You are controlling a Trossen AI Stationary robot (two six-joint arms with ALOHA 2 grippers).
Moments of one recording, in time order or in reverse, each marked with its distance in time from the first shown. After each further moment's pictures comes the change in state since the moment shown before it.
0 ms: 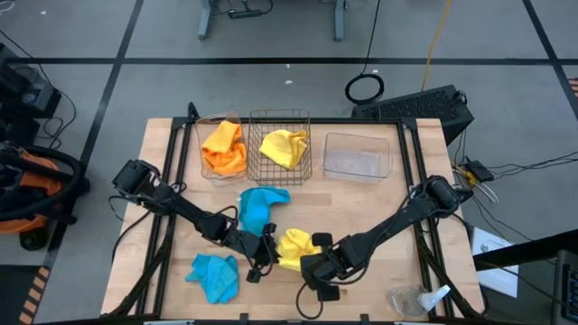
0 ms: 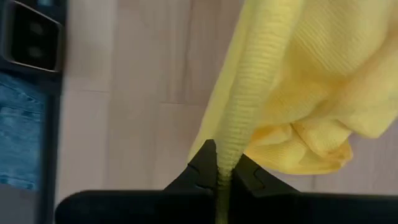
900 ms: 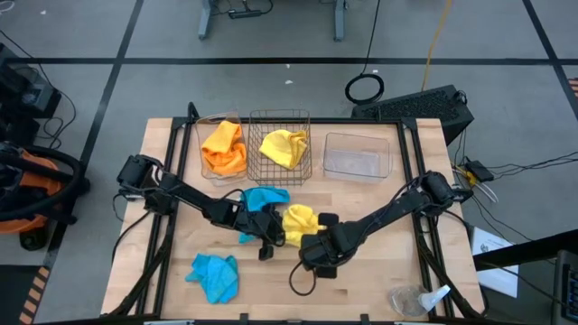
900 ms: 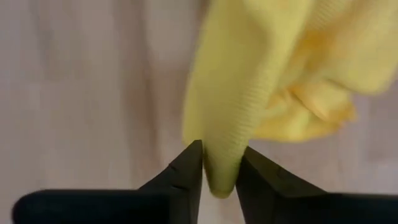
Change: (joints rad) left arm 0.181 0.002 -0.003 -0.089 -0.012 -0.107; right arm -0.110 0.007 0.000 -0.196 0.125 0.034
